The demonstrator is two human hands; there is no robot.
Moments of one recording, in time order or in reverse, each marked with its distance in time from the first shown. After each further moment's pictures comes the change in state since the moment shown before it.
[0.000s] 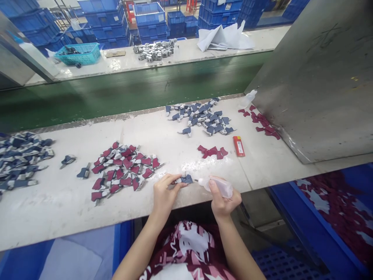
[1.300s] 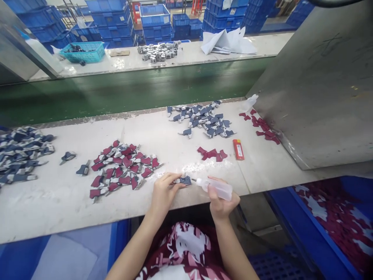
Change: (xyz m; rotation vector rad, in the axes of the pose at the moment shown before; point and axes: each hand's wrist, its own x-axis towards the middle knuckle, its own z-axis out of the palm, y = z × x) left_hand 0.005 0.001 -0.003 -0.007 -0.076 0.031; right_hand 0.001 0.001 -0.001 0.092 -0.067 -0.005
